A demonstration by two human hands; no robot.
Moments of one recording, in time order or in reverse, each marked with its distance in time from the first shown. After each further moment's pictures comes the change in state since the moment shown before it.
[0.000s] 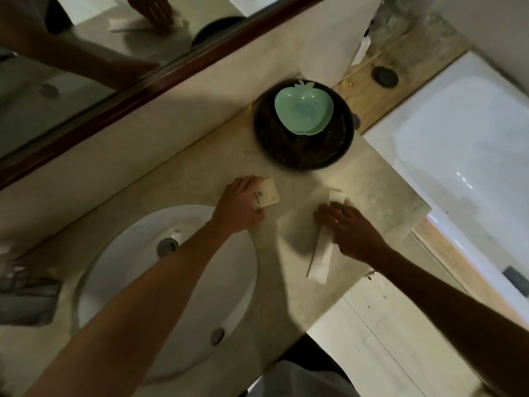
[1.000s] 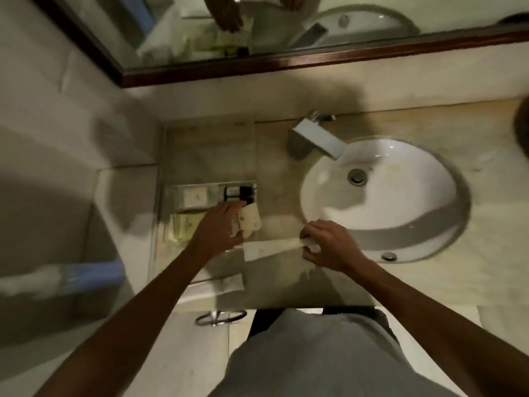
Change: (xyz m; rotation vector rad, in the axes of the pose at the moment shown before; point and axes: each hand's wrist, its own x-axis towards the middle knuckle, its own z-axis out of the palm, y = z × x) left_hand -0.605 -0.174 -0.105 -0.007 0.219 -0.622; right_hand -0.034 -0.521 0.049 0.259 0.060 -0.760
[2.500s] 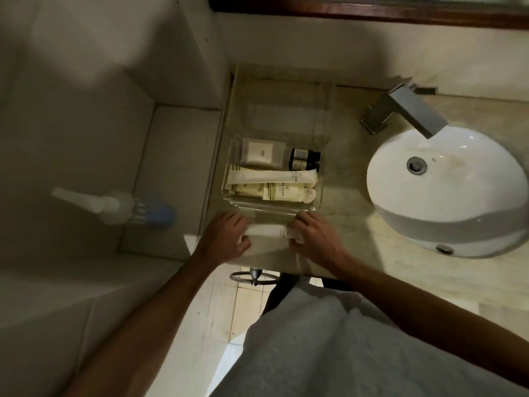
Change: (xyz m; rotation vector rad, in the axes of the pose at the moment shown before) left_hand -0.145 -0.118 0.040 0.109 0.126 0.106; right_hand 0.050 -0.131 0.122 -0.132 -0.202 -0.040
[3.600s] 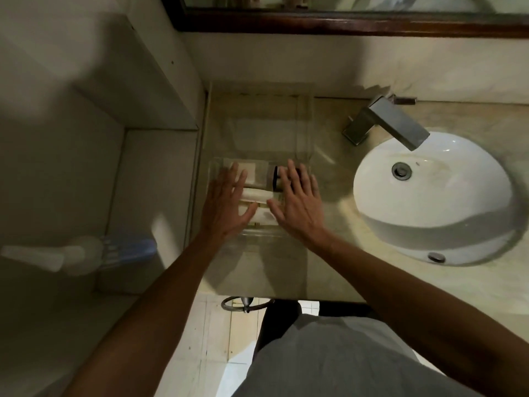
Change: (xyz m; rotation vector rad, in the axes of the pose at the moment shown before) left_hand 0.122 -0.022 0.002 0.036 -0.032 -0.247; right_hand 0.094 0.025 -0.030 -0.108 0.110 0.382
